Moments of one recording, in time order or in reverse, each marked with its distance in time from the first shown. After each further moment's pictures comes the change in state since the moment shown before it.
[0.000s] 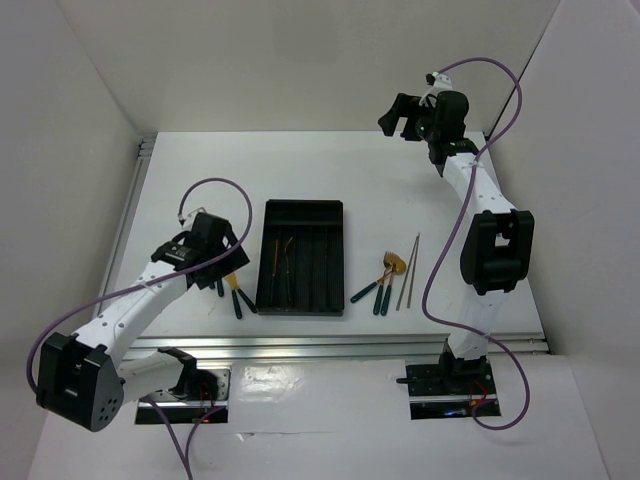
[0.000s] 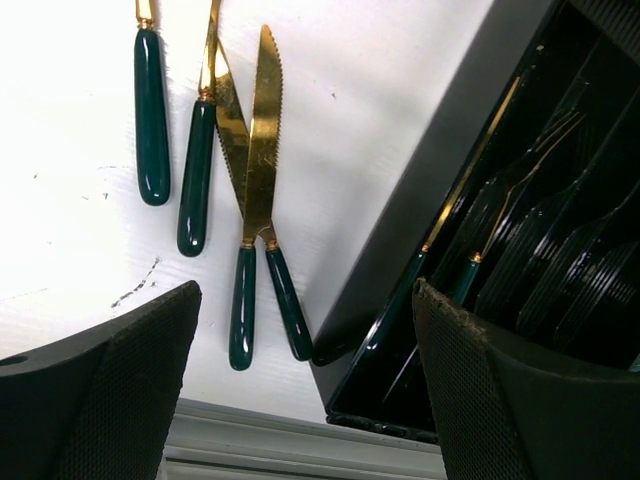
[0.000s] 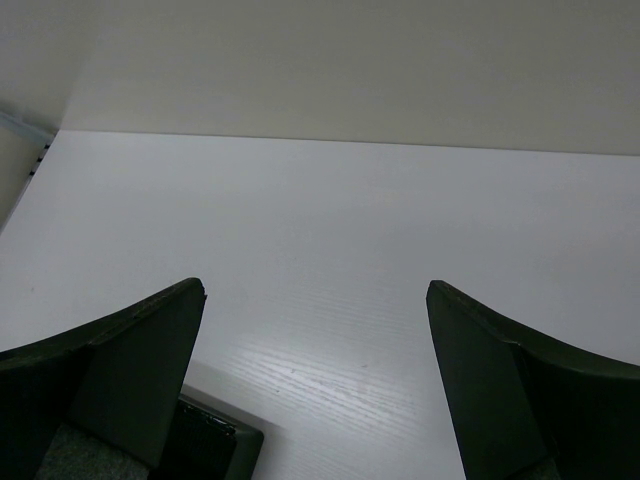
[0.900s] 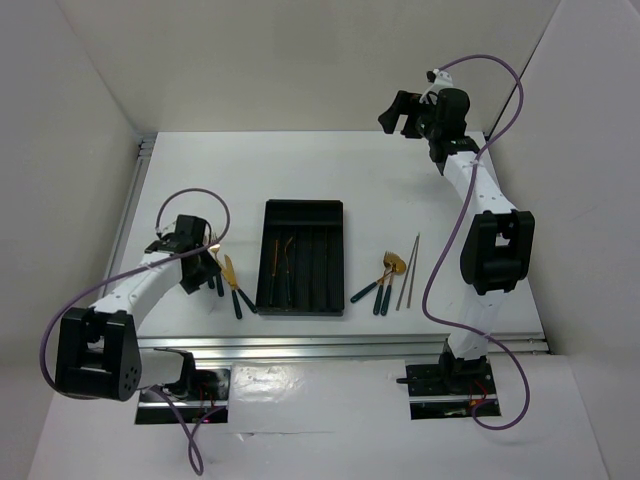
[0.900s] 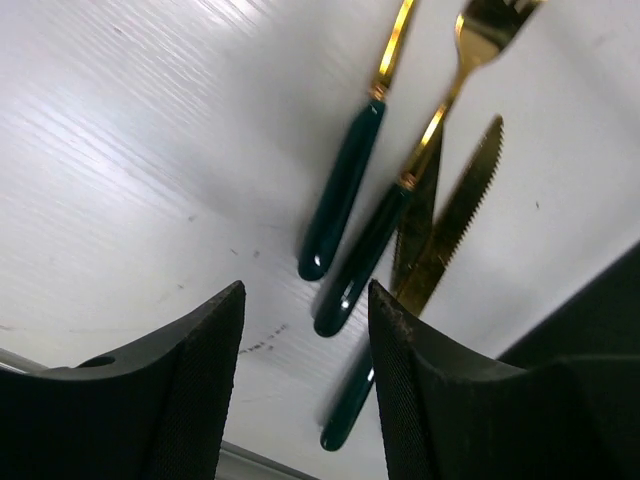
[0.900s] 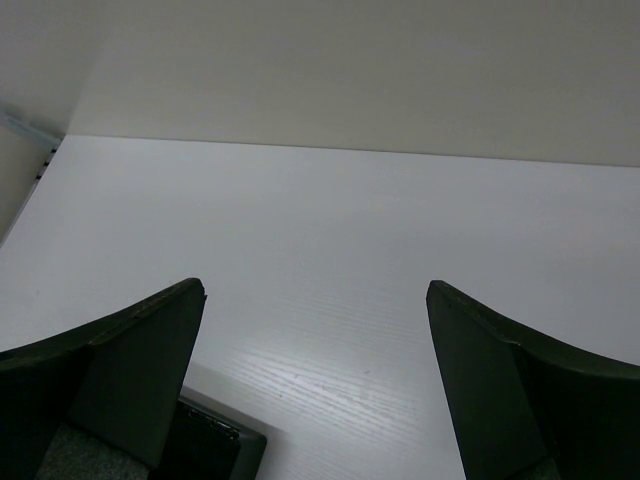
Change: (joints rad) left arm 0.234 0.138 -0.085 0.051 -0.006 0.038; right arm 0.000 0.001 0.022 -0.008 -0.005 0.000
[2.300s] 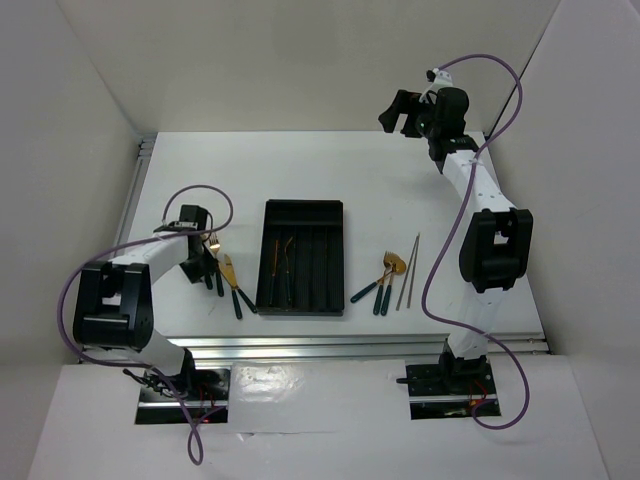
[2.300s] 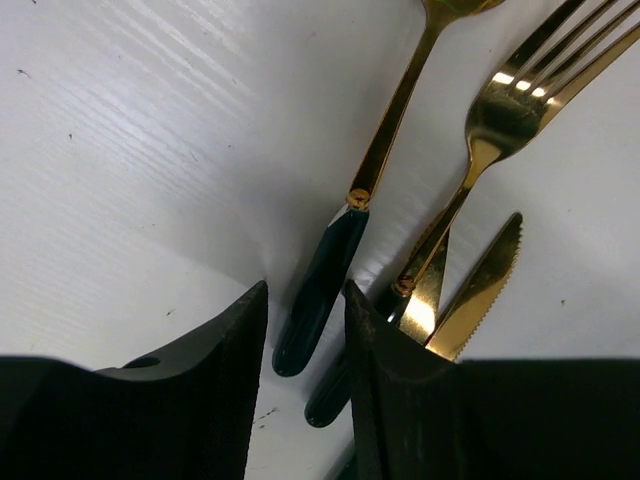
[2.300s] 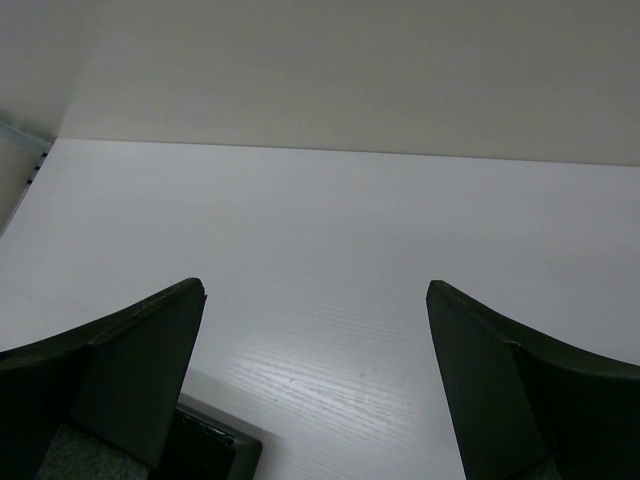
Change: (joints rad) left arm 0.074 0.258 0.094 0.073 0.006 0.093; right arm 0.000 0.021 0.025 -0.011 0.014 0.000
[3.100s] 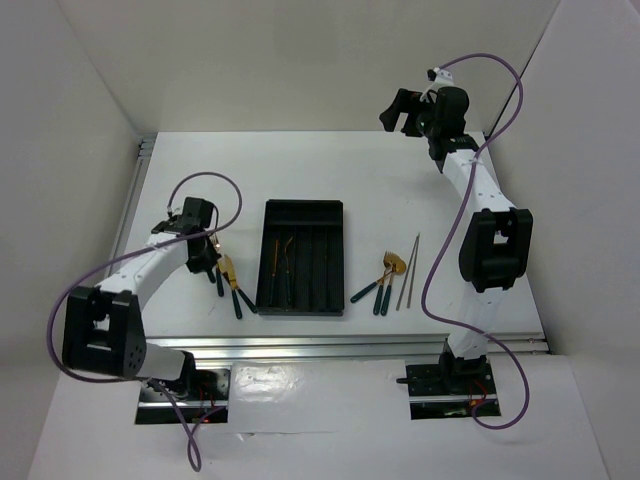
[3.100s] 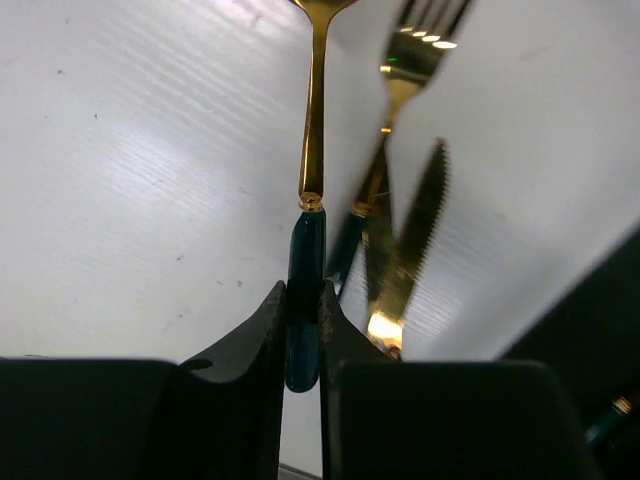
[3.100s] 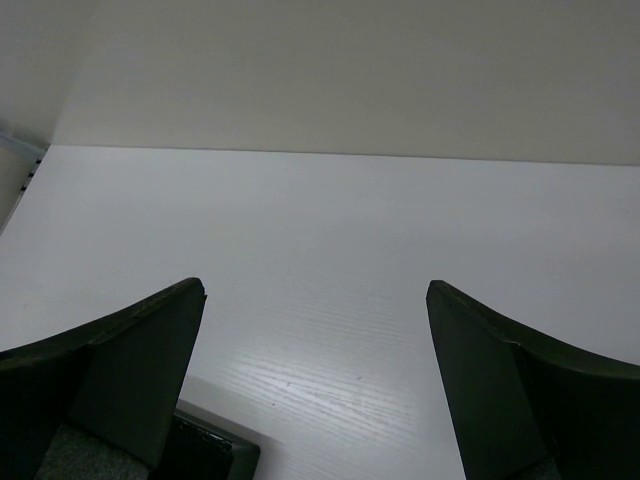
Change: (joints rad) left arm -0.077 -0.102 0.055 -0.109 -0.042 0.042; right arm 0.000 0.004 0.009 -0.003 0.018 0.003
